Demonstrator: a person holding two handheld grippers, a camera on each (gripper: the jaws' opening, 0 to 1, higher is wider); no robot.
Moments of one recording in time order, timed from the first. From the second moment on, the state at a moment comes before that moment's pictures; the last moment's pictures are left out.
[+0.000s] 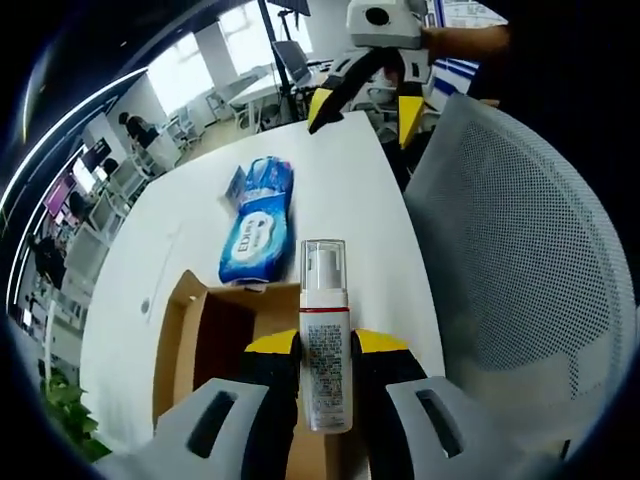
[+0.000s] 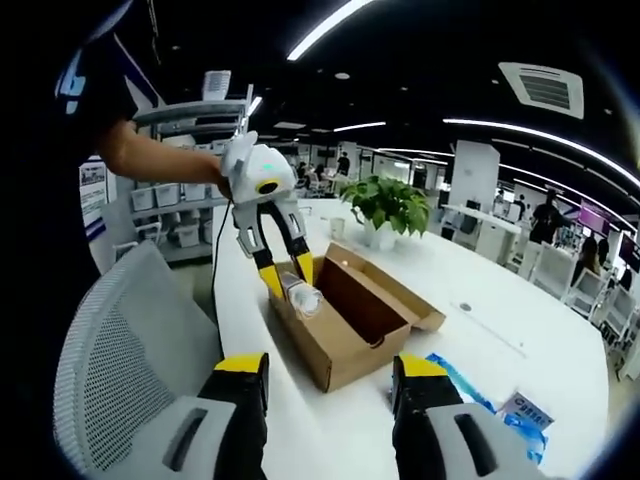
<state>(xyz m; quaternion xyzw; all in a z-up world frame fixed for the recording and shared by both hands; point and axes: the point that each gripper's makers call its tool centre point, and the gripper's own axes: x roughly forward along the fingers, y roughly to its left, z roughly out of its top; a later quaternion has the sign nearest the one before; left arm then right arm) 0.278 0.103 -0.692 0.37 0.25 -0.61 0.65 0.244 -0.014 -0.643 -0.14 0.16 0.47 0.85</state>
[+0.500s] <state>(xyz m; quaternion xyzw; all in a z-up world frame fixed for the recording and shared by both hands) 0.243 0.074 -0.684 0.35 0.23 -0.67 0.62 0.227 0.010 -0.638 -0.14 0.15 0.52 0.83</state>
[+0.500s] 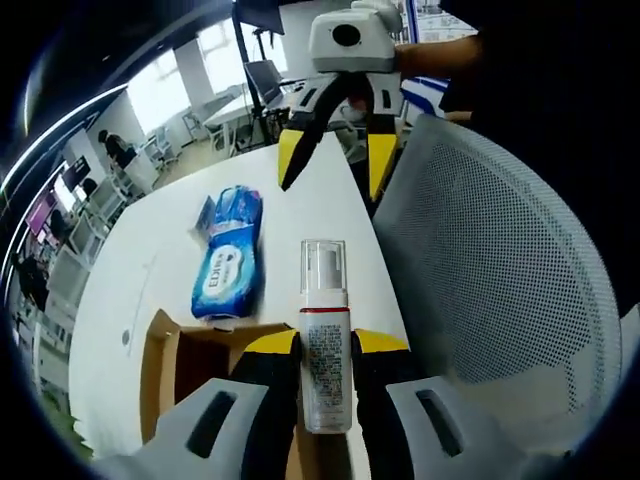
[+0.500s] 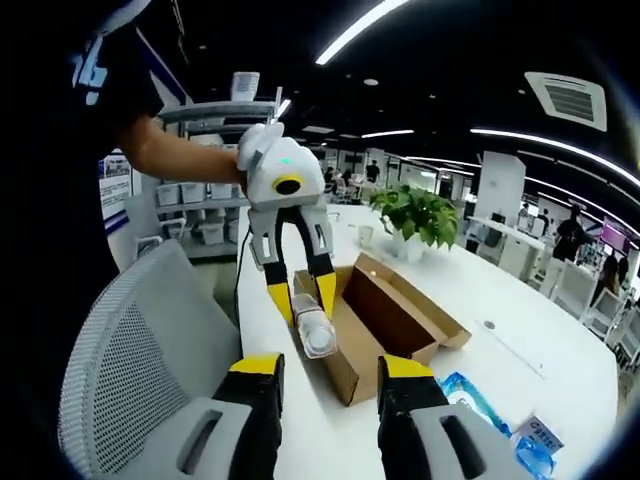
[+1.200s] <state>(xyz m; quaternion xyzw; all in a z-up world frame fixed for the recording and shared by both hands) 0.215 0.057 -0.671 0.33 0.22 -0.71 0.59 0.206 0.037 -0.636 -0.14 0.14 0.58 0.79</state>
